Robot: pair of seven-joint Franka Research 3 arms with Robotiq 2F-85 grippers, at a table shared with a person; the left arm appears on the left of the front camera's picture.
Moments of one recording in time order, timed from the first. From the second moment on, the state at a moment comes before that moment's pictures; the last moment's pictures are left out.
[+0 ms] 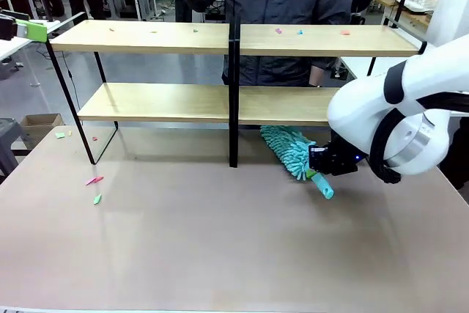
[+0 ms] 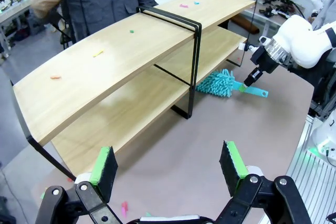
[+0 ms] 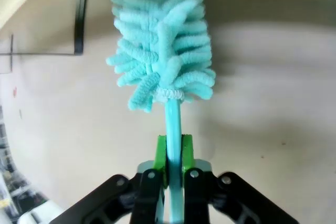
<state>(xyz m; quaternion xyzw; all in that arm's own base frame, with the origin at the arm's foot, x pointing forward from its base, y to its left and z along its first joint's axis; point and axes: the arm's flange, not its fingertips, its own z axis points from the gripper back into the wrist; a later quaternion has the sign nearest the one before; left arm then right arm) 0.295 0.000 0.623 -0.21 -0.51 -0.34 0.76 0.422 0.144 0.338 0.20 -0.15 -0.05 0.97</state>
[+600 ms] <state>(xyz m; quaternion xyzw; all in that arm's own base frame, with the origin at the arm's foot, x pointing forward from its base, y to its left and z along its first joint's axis) 0.295 0.000 0.623 -0.21 -0.51 -0.34 0.76 0.410 0.093 0.385 0.01 -0.14 -0.26 0.95</state>
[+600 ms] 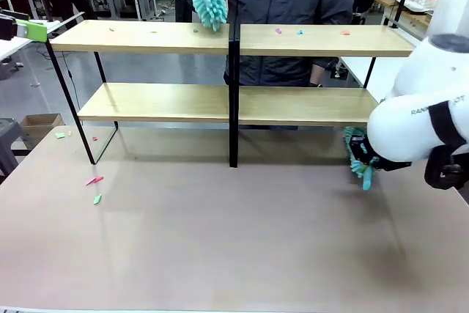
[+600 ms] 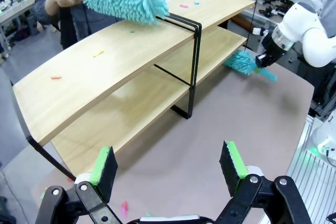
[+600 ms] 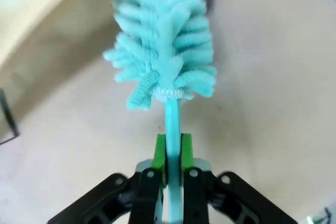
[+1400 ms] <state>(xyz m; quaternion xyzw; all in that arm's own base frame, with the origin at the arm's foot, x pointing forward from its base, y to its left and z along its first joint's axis) 0.295 0.000 0.623 -0.21 -0.51 -0.34 0.76 0.381 0.169 0.407 0.09 -0.13 -0.10 0.98</state>
